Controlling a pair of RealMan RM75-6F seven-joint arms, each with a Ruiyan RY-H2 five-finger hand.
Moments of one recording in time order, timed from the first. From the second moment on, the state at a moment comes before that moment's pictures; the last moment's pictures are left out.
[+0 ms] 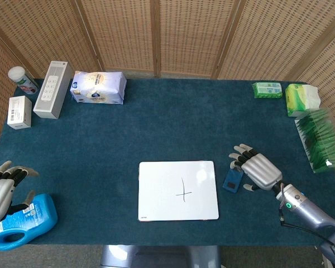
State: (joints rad) left arm -0.11 -0.86 -0.02 -2.04 1.40 1.33 0.12; right arm 0.57 -1.14 0.03 -1.38 -1.81 0.99 0.18
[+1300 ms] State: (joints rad) left arm -0.13 -0.81 0.00 -2.11 1.39 1.32 0.11; right arm 0.72 -1.28 -0.15 -1.08 -1.88 0.94 0.23
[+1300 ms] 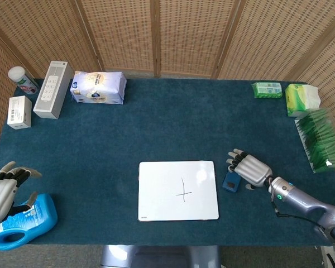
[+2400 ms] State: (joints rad) left arm -0.13 -0.81 0.00 -2.10 1.39 1.32 0.10; right arm 0.77 -1.30 -0.18 -1.08 -1.85 0.96 0.22
